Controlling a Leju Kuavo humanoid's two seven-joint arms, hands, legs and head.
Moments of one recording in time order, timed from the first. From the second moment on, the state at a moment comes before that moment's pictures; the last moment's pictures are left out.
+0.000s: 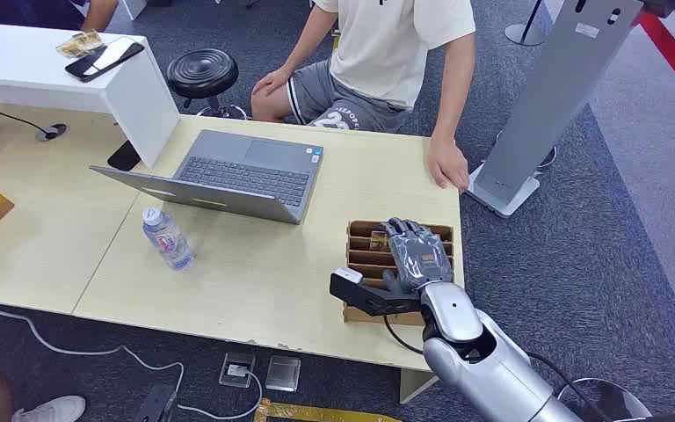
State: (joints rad) left arm -0.10 0.13 -1.11 -0.21 1.25 0.23 -0.33; right arm -0.57 -0.14 1.04 -1.24 0.87 -0.05 0.51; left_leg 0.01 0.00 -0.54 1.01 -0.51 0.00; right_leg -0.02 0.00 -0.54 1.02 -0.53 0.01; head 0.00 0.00
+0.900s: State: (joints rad) left arm -0.10 0.13 -1.11 -0.21 1.25 0.23 -0.33; right arm -0.58 -0.14 1.04 -1.23 0.86 -0.07 0.50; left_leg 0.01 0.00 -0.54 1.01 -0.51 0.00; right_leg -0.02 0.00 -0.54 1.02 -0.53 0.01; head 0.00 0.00
